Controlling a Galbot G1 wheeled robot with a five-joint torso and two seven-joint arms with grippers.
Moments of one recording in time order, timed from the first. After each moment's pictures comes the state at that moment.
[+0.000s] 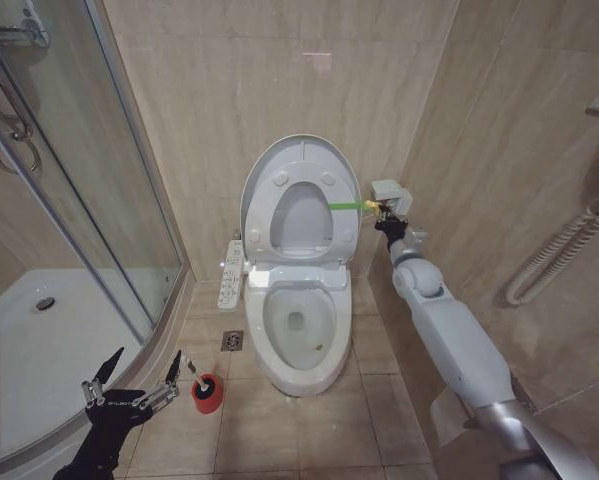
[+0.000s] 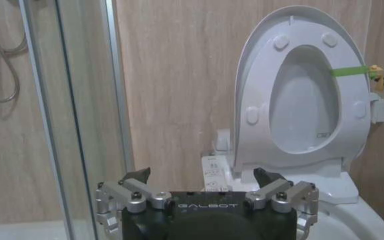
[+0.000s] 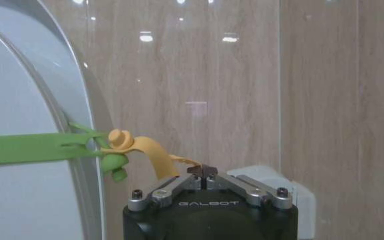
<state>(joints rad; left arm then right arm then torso) 2.00 -1.31 -0.78 -2.50 -0.29 0.02 -0.01 -0.47 1.16 0.27 1.34 0.49 -0.08 0.18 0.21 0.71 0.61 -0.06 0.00</state>
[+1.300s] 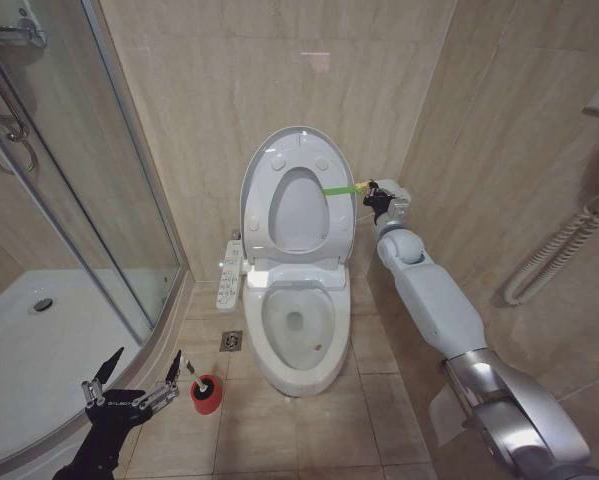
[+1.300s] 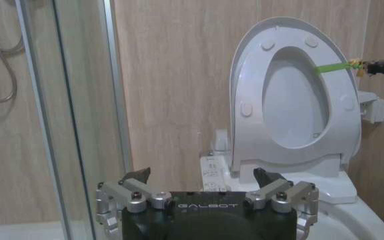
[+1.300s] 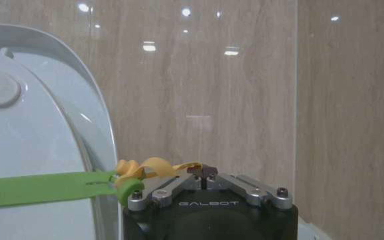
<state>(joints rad) 2.00 -1.31 -0.78 -2.50 -0.29 0.02 -0.01 -0.28 1.18 0.17 1.20 0.47 -0.06 0.20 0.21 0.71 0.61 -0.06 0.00</state>
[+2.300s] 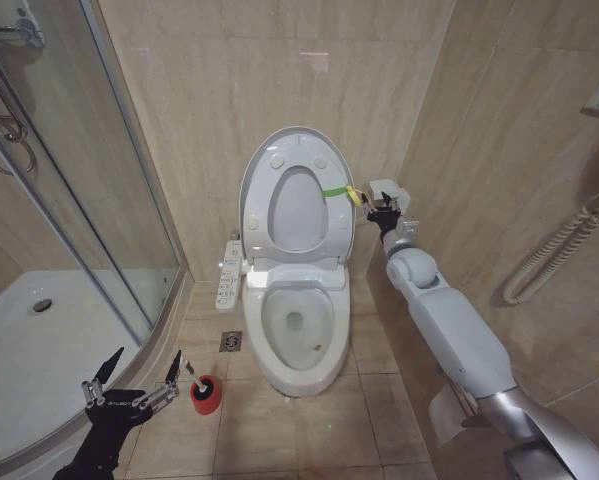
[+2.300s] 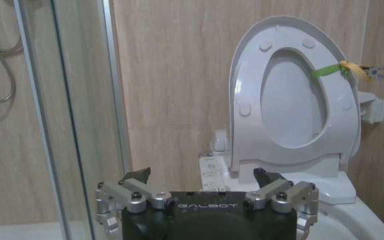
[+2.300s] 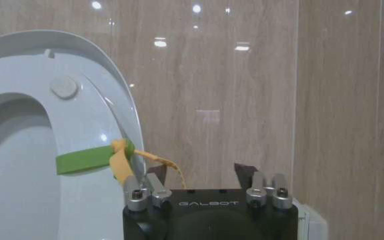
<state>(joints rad) 2.00 -1.31 -0.78 -2.50 -0.29 0.02 -0.01 -0.47 1.10 0.20 1.46 0.52 -0.12 0.22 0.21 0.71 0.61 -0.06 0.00</state>
